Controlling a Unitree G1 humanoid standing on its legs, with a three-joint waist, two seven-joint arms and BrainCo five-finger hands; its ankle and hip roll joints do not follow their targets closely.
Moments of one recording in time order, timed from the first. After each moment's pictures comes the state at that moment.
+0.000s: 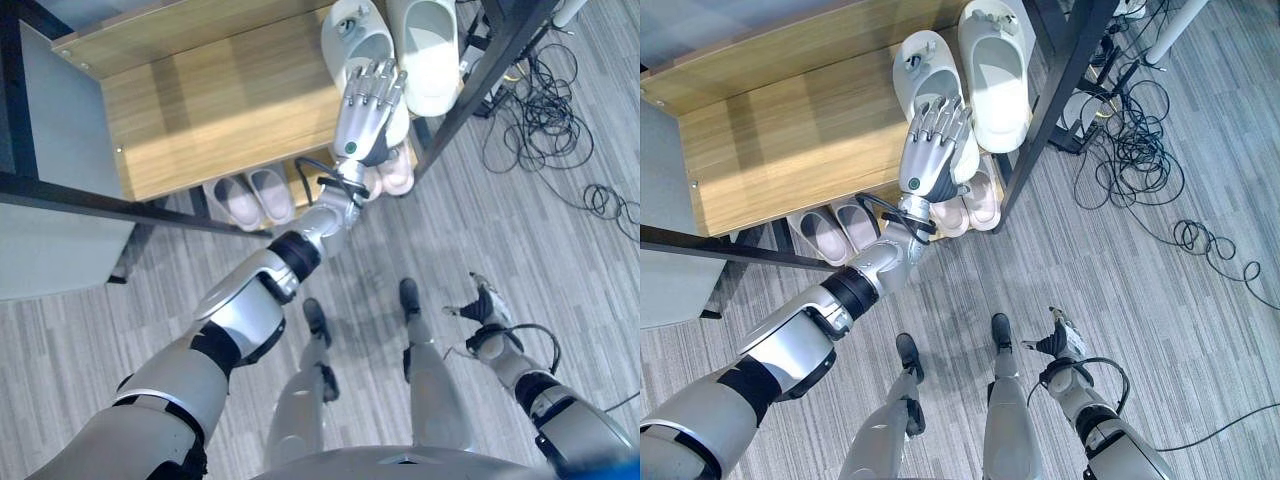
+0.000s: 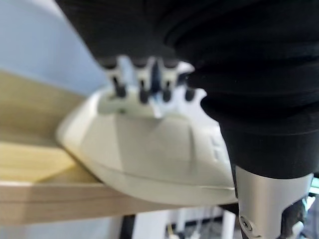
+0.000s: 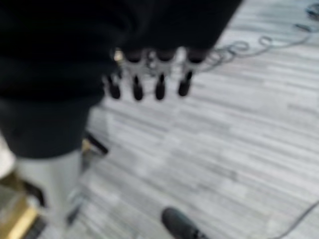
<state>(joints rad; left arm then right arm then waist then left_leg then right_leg) -1.08 0.17 -0.75 0.81 0.74 0.21 0.79 -0.36 -0.36 0.50 1.10 -0.11 -0.14 -0.52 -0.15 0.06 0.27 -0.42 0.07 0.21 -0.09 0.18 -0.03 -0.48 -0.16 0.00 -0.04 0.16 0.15</state>
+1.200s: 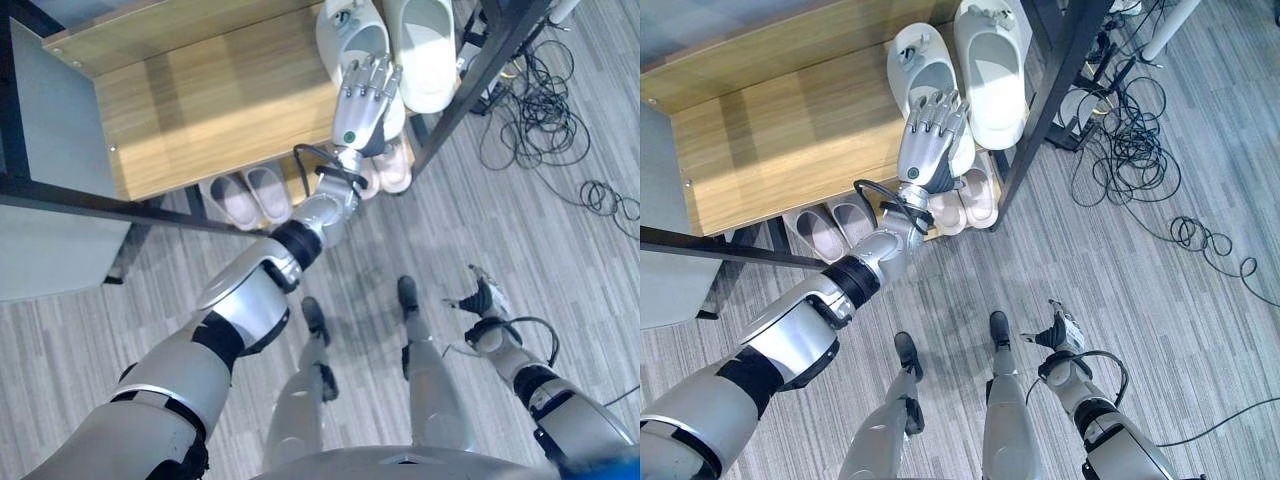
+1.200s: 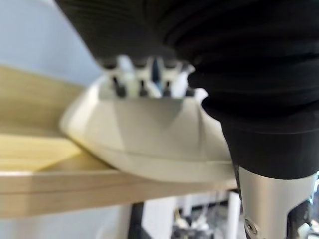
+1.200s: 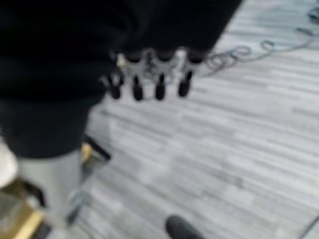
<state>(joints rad) -1.15 0.14 -0.75 0.94 0.69 0.21 0.74 -0.39 -0.36 0.50 1.10 -0.11 -0.14 -0.52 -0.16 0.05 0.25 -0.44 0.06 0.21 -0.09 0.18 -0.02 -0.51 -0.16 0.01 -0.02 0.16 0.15</state>
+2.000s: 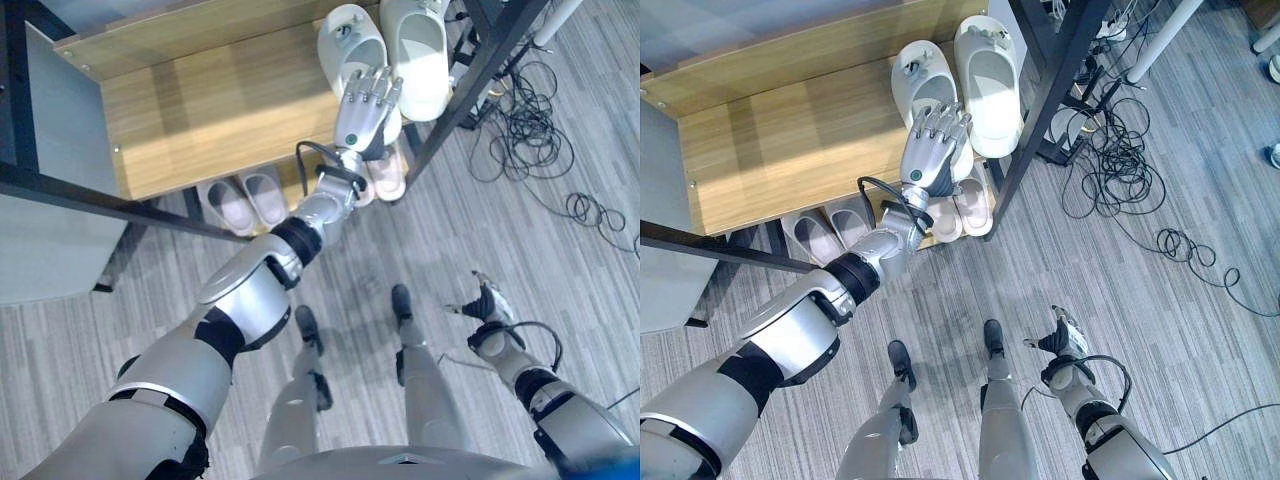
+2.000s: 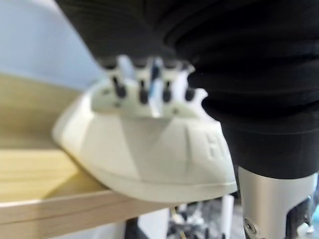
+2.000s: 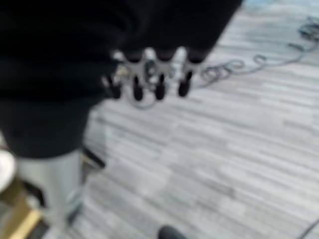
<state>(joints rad) -1.19 0.14 -0.82 0.98 0.69 0.19 0.70 -0.39 -0.36 0.50 1.13 -0.11 -0.14 -0.52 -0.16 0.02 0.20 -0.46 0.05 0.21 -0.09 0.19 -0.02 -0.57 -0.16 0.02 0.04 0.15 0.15</state>
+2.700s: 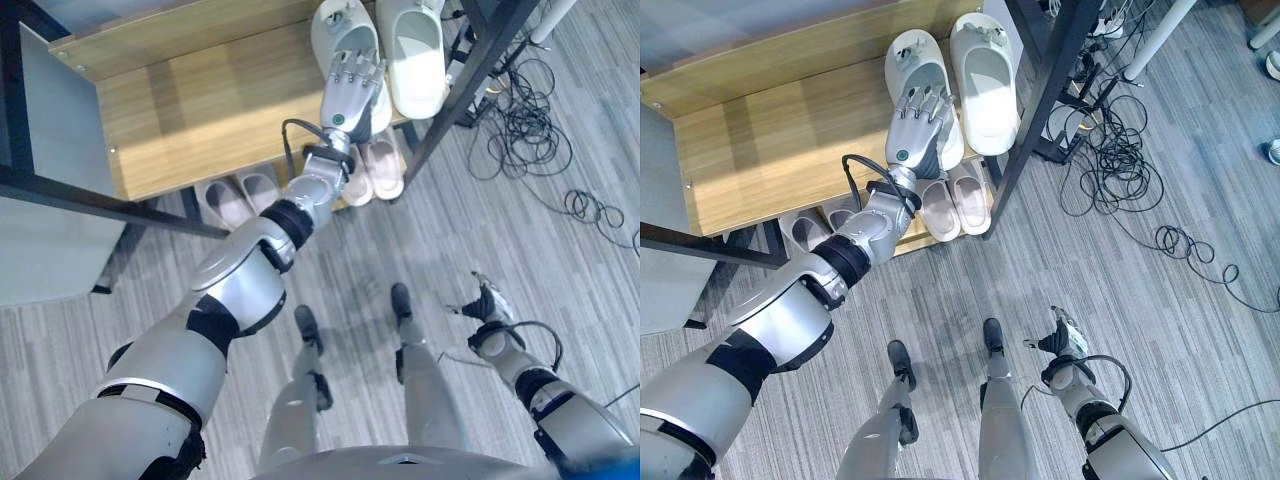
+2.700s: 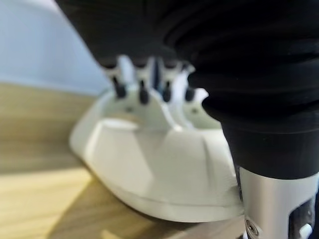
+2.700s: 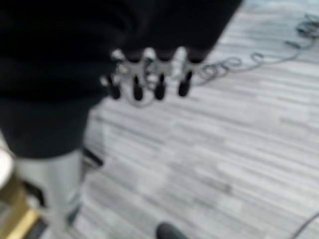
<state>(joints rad) -1.28 0.20 -0.82 1.05 0.64 0.18 0.64 -0.39 -0.36 0.50 1.14 -0.11 -0.14 -0.50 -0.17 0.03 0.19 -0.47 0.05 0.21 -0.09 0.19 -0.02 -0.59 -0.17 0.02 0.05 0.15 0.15</state>
